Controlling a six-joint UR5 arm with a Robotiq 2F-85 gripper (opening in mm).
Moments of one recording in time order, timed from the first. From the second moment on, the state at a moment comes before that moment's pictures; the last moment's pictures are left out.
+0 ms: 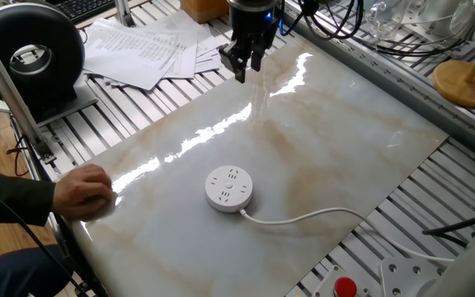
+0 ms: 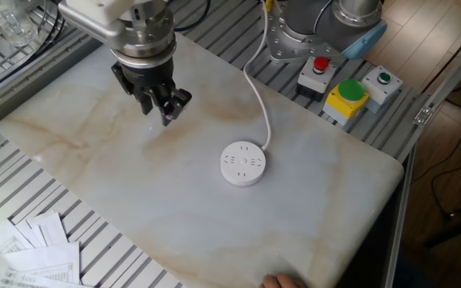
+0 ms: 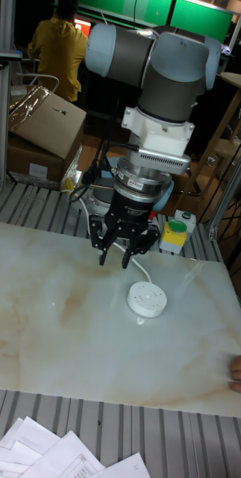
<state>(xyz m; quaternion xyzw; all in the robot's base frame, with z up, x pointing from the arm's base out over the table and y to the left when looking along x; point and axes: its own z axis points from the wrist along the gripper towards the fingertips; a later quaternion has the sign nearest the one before) 0.555 -0.001 0.189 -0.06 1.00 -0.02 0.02</state>
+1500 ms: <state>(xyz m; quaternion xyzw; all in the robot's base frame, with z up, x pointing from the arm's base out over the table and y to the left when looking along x) 0.539 0.026 0.189 -0.02 1.00 -0.01 0.02</state>
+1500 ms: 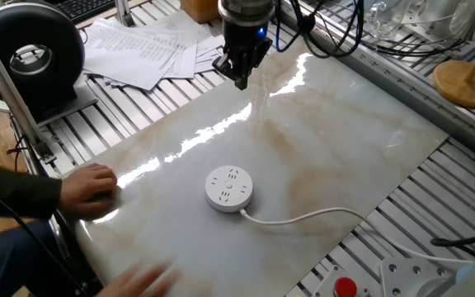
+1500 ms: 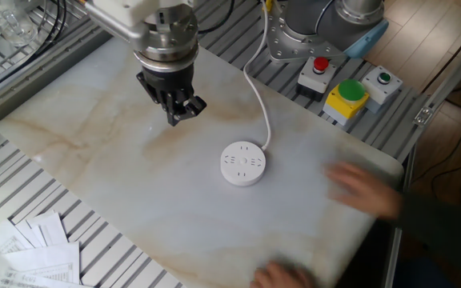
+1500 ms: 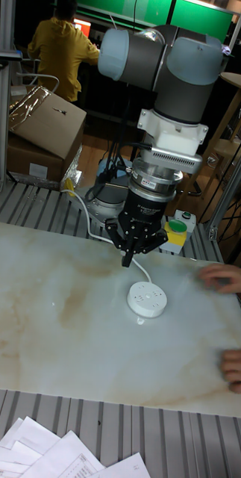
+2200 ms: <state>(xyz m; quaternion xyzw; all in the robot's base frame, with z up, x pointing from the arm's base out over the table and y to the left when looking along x) 0.534 0.024 0.191 -0.13 0.99 -0.01 0.00</state>
